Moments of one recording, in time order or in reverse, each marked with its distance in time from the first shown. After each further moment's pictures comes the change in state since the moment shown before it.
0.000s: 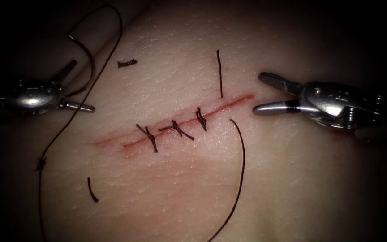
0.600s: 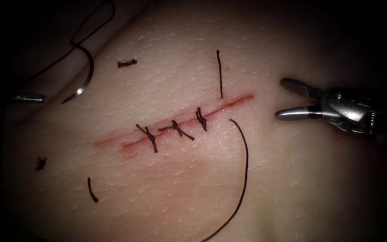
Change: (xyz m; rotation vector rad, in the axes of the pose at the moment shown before) right arm -0.001 0.001 -0.003 -0.013 -0.023 0.008; left arm 0.017 0.005 -0.012 0.087 0.087 -0.027
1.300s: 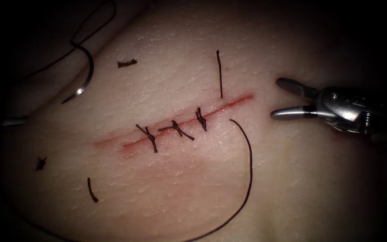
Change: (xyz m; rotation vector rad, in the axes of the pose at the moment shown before) right arm 0.000 0.000 0.001 -0.012 0.000 0.001; left arm 0.001 0.006 -0.003 0.223 -0.317 0.667
